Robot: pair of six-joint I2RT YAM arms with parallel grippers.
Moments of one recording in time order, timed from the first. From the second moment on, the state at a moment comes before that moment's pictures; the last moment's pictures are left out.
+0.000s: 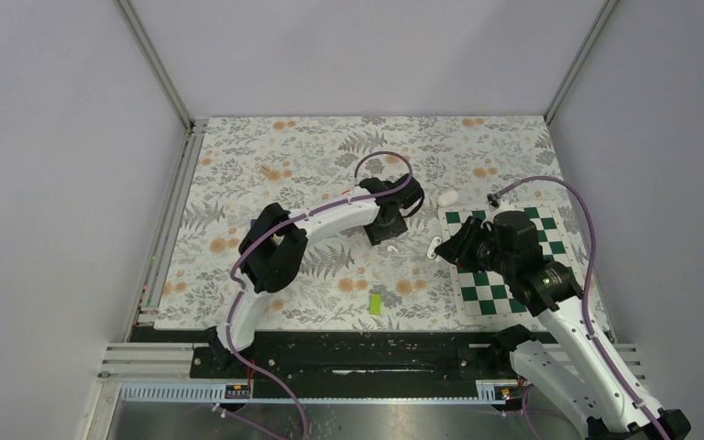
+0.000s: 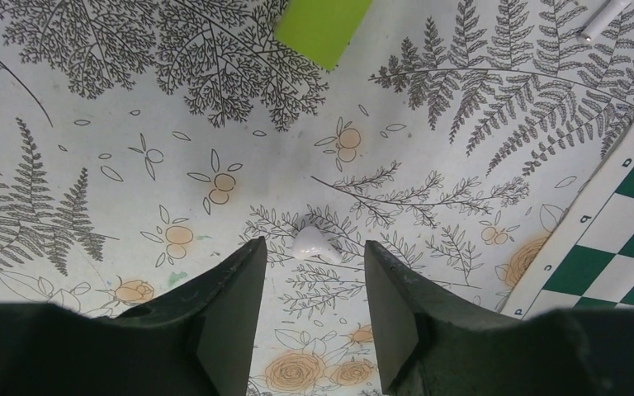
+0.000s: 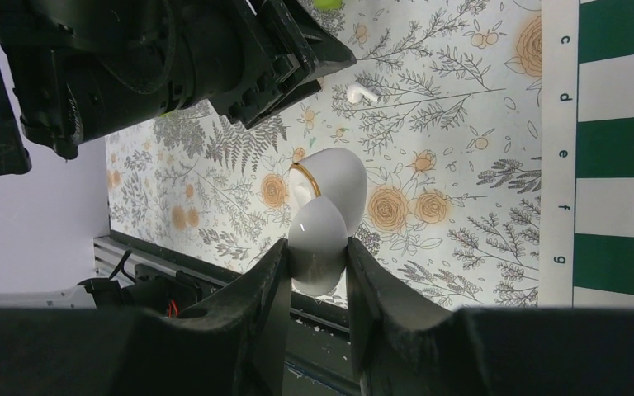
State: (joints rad) left arm -0.90 2.17 1.79 -0.92 -0.29 -1.28; right arm 0.39 0.70 0.73 -0.65 -0.18 0.73
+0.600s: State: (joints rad) left arm -0.90 2.17 1.69 -0.86 -0.12 -1.36; right arm 0.39 0.73 0.77 -0.76 -0.25 0.59
